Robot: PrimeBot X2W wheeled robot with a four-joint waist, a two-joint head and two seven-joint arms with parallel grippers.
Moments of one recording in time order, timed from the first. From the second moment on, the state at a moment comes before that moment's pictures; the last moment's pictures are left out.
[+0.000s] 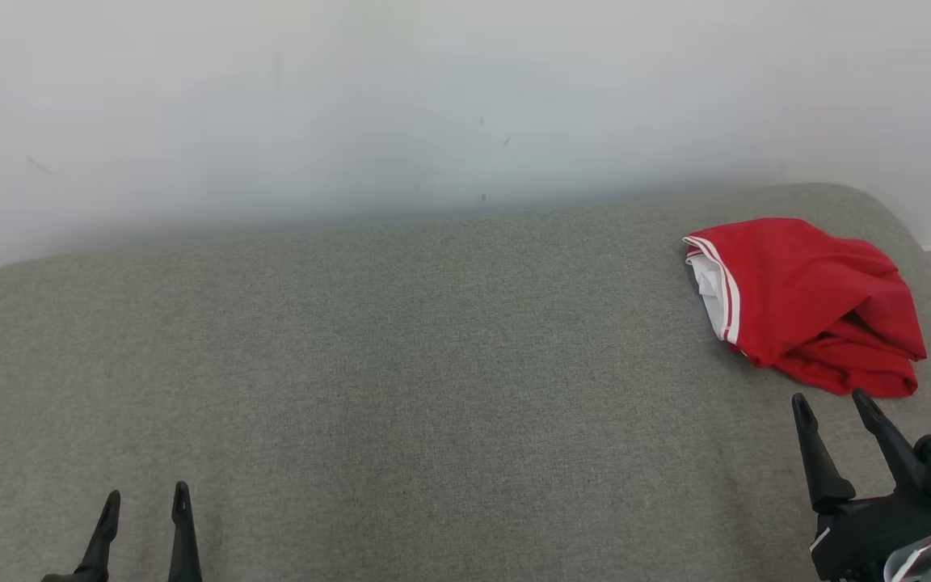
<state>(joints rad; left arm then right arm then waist) 0.06 0.18 -0.14 0.19 -0.21 0.11 -0.26 -0.08 -0.47 0.32 0.21 0.65 -0.12 -0.26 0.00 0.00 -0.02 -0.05</state>
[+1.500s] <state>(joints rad) 0.10 0.13 -0.11 0.15 -0.23 0.10 -0.21 0.05 -0.35 0.21 0.15 0.60 -0.11 -0.24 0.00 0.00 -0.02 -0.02</state>
